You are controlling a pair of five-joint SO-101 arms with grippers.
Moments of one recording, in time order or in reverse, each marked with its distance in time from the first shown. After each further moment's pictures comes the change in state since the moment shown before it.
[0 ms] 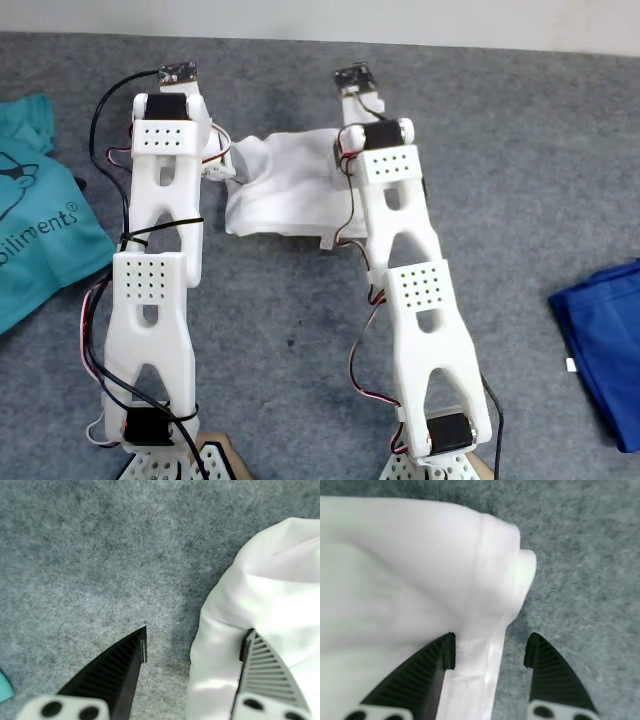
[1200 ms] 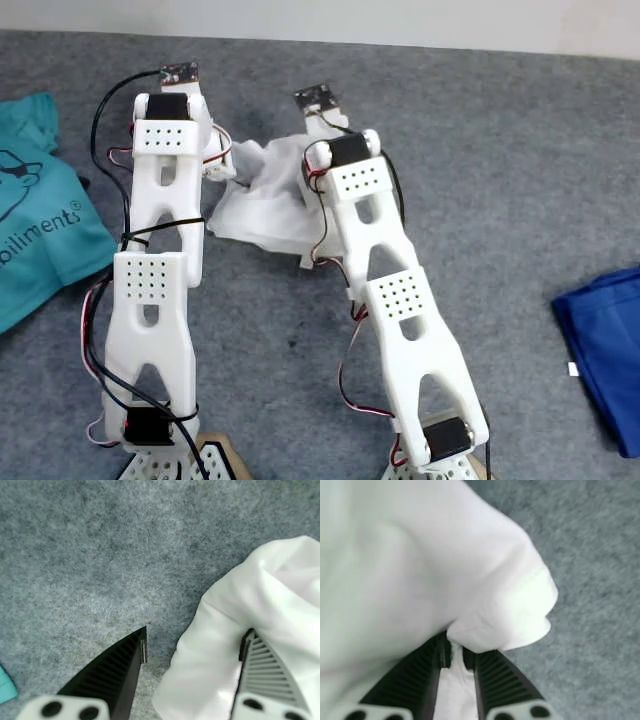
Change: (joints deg) left arm 0.1 0.0 0.0 -0.2 -0.2; right arm -11.3 3.1 -6.3 7.6 -0.2
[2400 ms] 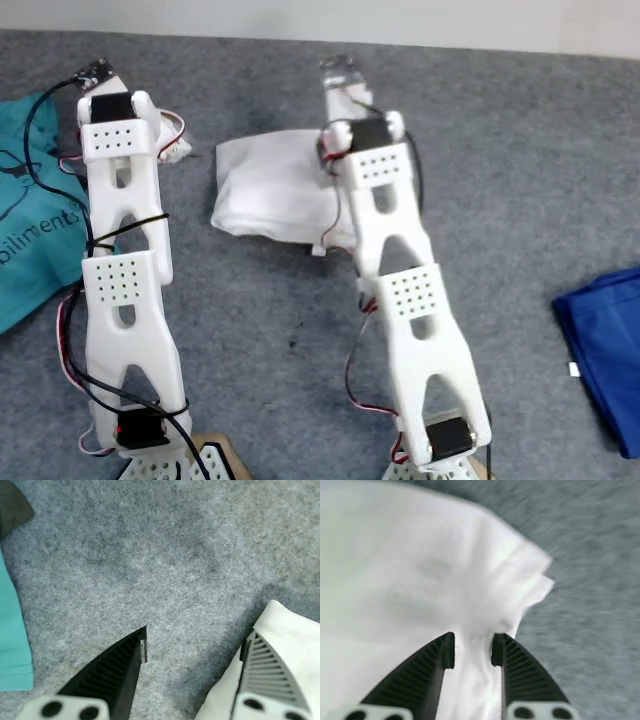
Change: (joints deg) left arm -9.1 0.6 -2.7 -4.1 17.4; right arm 3.0 -5.7 0.1 1.0 -3.5
